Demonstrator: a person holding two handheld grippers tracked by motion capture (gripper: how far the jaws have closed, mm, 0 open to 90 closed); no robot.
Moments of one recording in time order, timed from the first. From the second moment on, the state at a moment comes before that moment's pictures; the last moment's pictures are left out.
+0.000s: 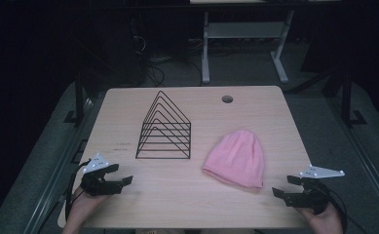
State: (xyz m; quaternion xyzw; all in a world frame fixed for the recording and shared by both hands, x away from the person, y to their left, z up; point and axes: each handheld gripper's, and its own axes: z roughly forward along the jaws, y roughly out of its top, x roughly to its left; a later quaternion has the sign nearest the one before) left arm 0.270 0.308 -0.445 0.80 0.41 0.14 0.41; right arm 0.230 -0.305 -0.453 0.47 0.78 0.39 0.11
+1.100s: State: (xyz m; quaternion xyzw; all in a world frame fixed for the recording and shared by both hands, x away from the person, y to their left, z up) left arm 0.266 0.314 -0.443 0.80 0.42 0.15 0.41; right arm 0.292 -0.280 -0.427 0.45 0.81 0.39 0.05
